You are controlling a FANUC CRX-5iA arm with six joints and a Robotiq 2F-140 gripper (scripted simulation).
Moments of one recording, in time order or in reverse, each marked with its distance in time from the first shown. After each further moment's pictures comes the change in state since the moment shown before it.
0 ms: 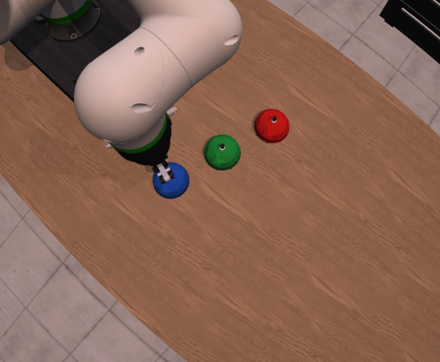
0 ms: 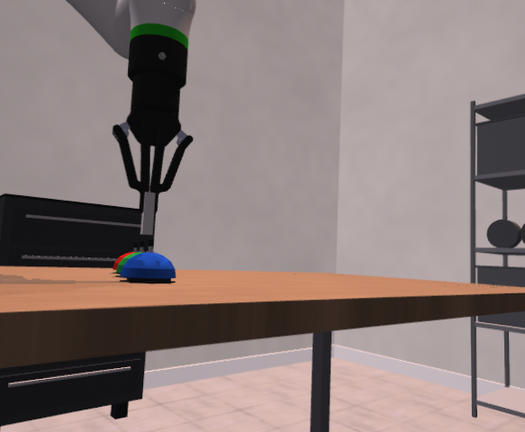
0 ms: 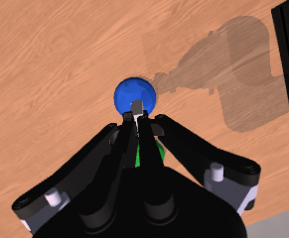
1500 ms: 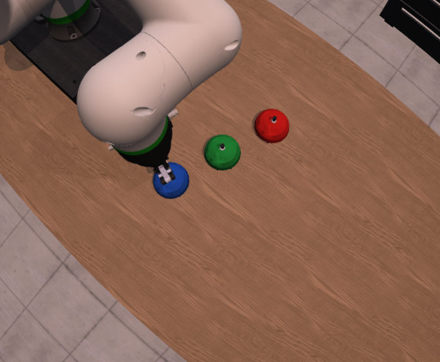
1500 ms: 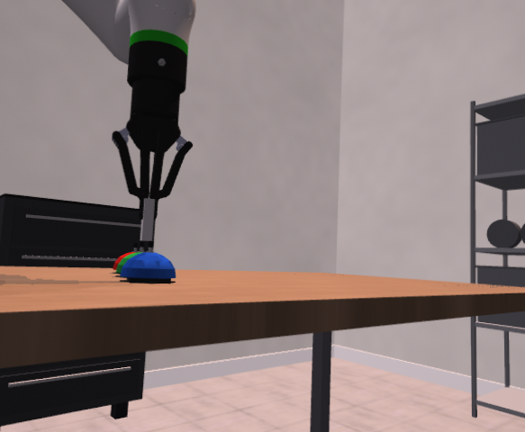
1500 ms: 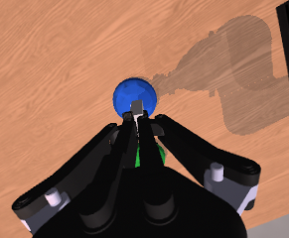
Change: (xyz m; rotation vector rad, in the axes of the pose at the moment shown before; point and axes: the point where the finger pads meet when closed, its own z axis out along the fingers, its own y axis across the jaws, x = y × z) arm 0.000 0.000 0.010 0.000 0.000 0.000
